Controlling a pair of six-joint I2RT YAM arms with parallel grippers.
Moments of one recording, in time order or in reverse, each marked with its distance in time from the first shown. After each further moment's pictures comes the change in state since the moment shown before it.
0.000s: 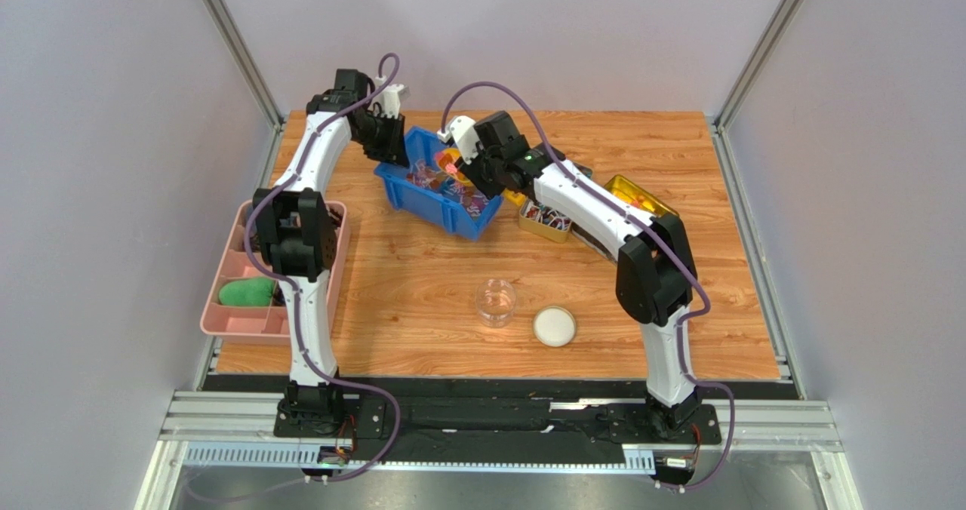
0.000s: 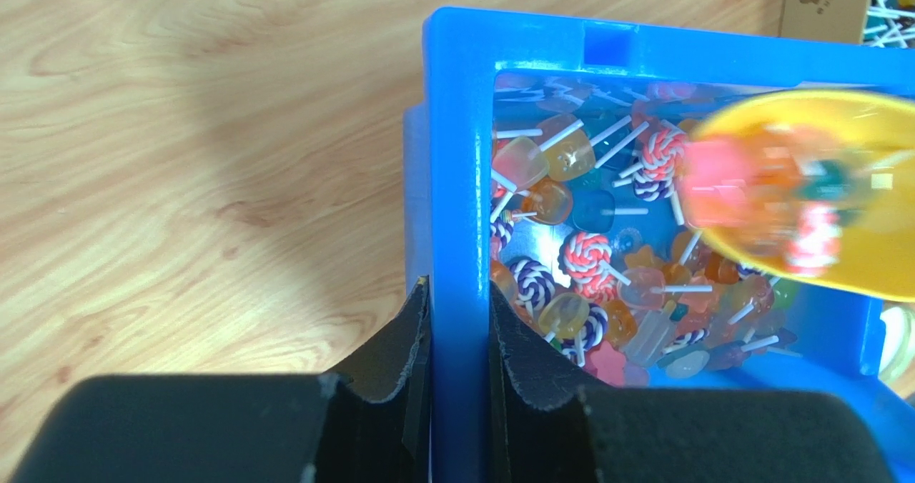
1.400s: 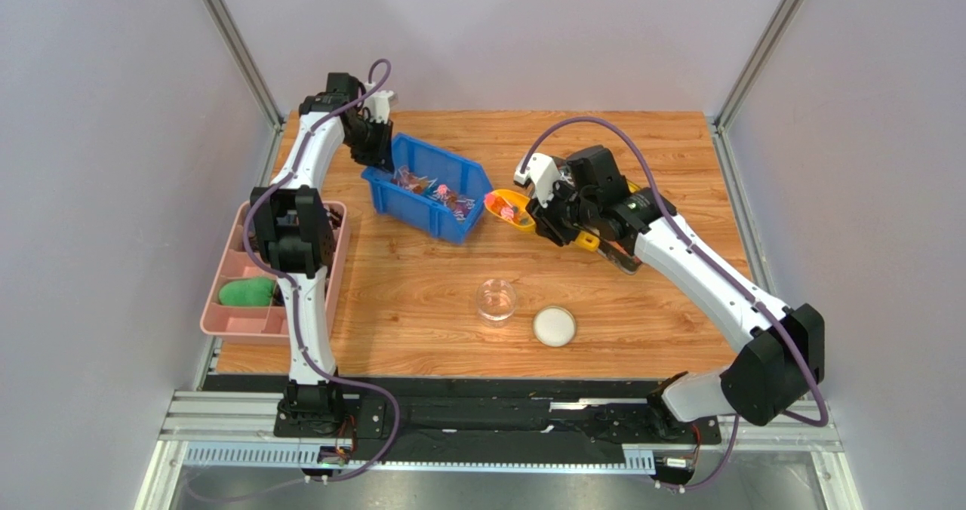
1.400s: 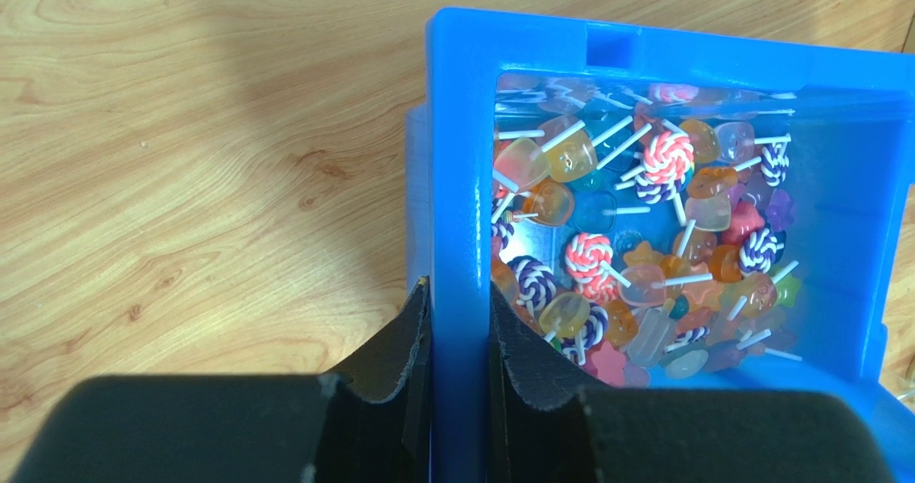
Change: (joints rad) left arm 0.042 0.037 0.024 -0.046 -0.090 0.033; right arm -0.107 -0.655 -0.600 -0.066 -0.250 -0.079
